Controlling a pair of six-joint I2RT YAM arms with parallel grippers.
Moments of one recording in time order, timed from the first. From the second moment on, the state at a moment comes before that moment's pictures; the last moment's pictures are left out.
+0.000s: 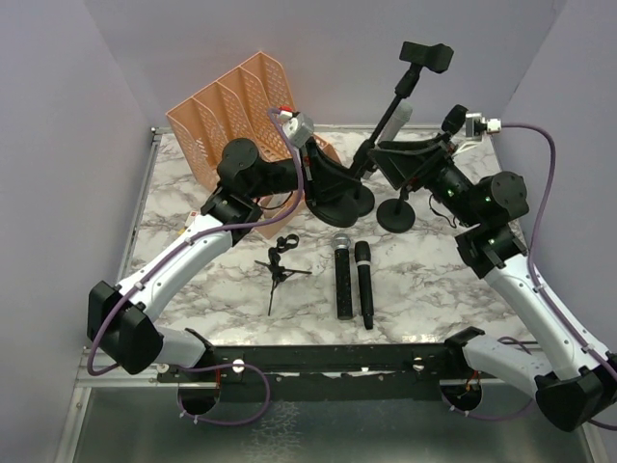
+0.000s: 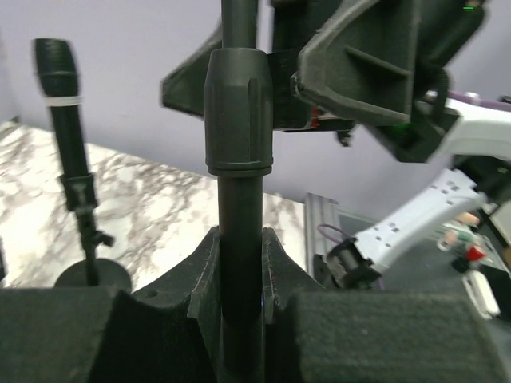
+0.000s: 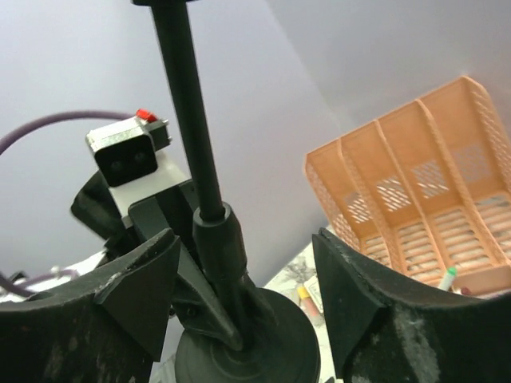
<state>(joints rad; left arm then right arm) -0.61 1.36 1.23 0.38 0.77 -0.45 0.44 1.00 1.02 0.36 -0.33 0.72</state>
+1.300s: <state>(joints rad) -0.58 1.36 1.32 0.13 0.53 -0.20 0.58 1.24 1.28 0.18 -0.16 0.60</state>
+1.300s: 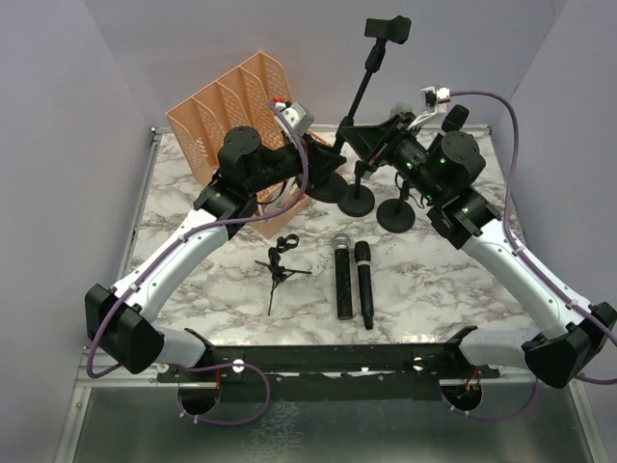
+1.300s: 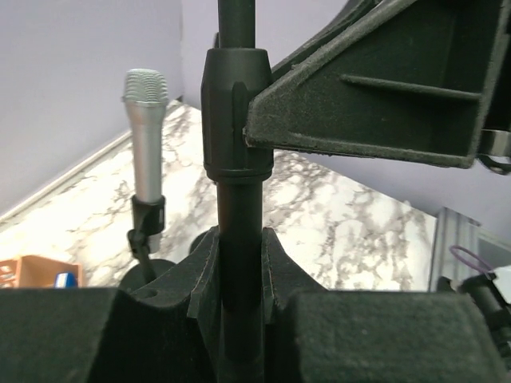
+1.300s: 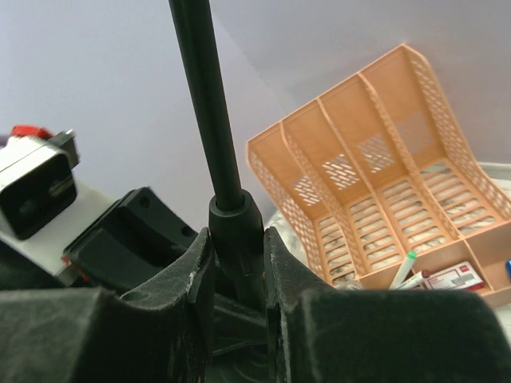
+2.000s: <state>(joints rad) -0.57 1.35 1.16 0.20 0.40 -0.20 0.64 1.25 1.43 0.03 0.17 0.56</state>
